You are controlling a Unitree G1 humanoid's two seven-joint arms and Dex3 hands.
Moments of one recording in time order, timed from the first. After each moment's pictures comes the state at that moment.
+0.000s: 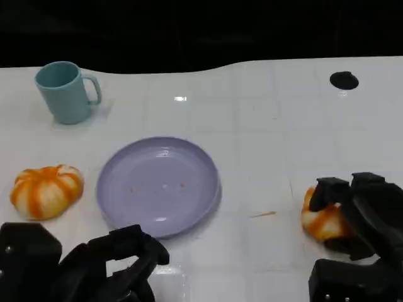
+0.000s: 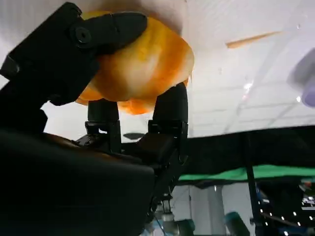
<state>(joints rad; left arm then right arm) 0.27 0.22 -0.02 -0.50 -0.36 0.60 -0.30 -0.17 -0.36 0.31 0.33 -0.85 -0.18 -0.38</state>
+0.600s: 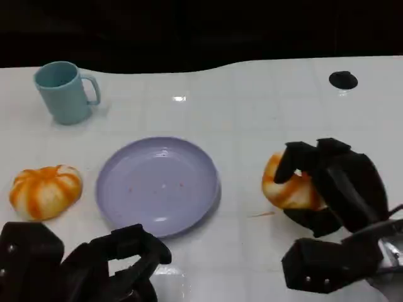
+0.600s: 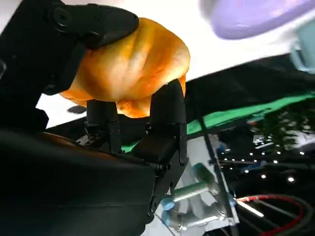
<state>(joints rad) 0.27 0.21 -0.03 -0.50 -0.36 0.61 -0.30 -0.27 -0.24 0.33 0.30 -0.74 -0.29 -0.40</state>
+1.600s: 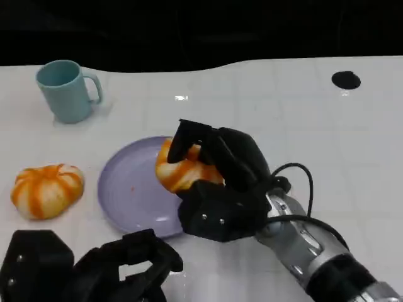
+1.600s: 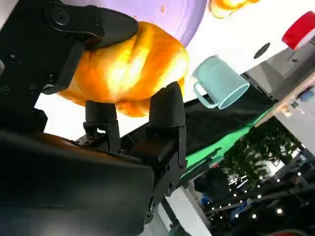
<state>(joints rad) 0.30 0.21 -0.07 -0.54 -0.34 0.58 -0.30 -0.63 0.16 0.41 0.76 -0.59 -0.25 -0.30</state>
